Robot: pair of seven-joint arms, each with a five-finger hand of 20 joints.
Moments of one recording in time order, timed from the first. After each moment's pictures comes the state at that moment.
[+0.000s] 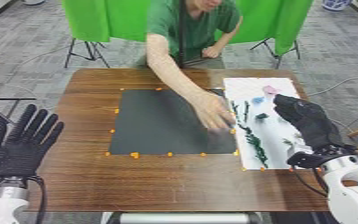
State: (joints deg) left arm 133.8 -51.8 -104.1 -118.5 -2.3 -0.3 23.4; right arm -118.1 -53.8 99.6 -114.2 -52.6 0.3 -5.3
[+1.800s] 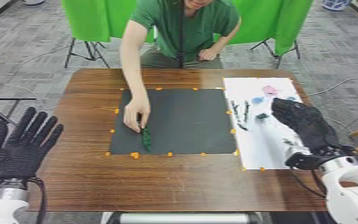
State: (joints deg) left arm 134.3 -52.1 -104.1 -118.7 -3.3 1.0 23.6; right arm -118.4 -53.5 99.2 -114.4 -52.6 1.4 -3.7
